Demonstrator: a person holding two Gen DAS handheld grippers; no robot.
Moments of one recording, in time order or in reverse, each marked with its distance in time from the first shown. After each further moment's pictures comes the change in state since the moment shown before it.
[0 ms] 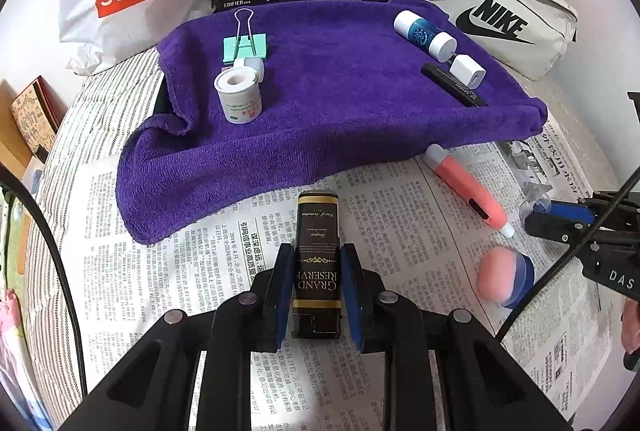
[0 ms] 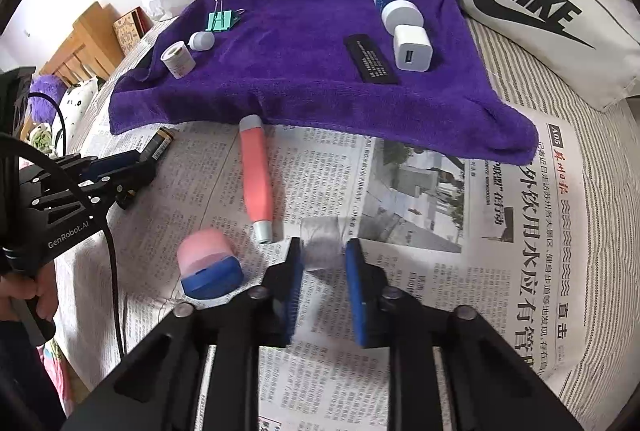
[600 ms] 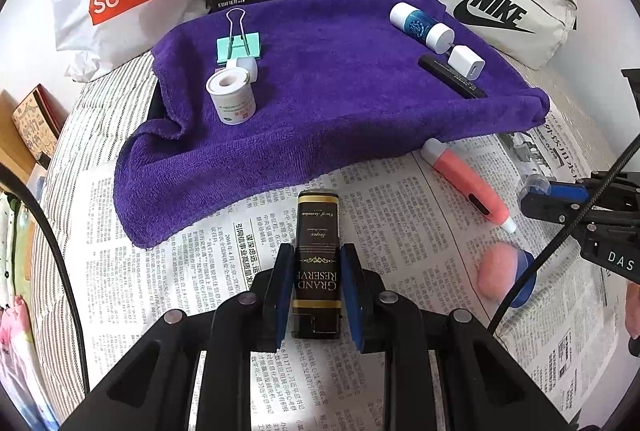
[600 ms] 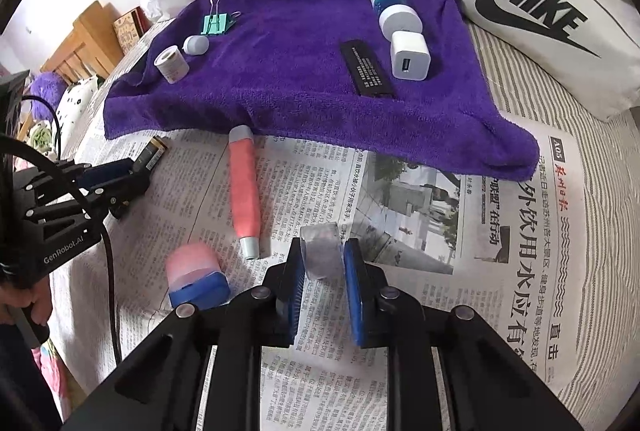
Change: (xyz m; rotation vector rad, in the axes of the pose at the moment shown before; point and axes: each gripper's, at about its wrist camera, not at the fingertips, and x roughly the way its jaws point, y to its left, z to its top) left arm 0.003 -0.007 0.002 0.029 0.019 0.030; right arm 0.006 -0.002 0.009 -0.023 -0.014 0.004
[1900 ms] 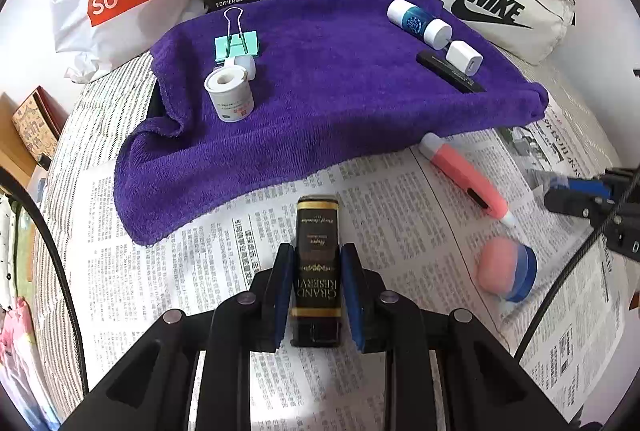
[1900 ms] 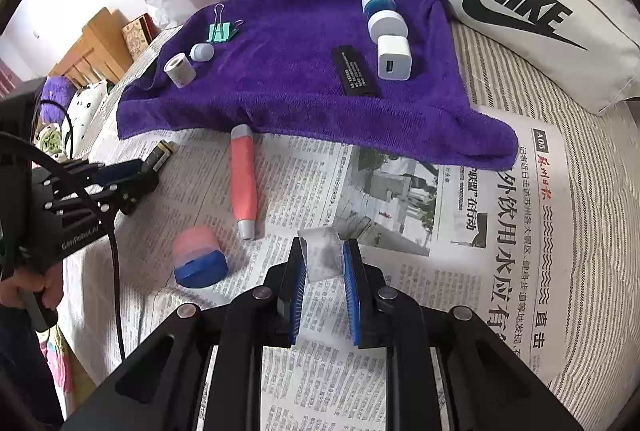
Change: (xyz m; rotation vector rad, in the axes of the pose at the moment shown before) left arm -0.006 0.000 0.005 0.010 0.007 -0.001; right arm -0.017 -0.014 -0.009 0.006 -0.003 0.031
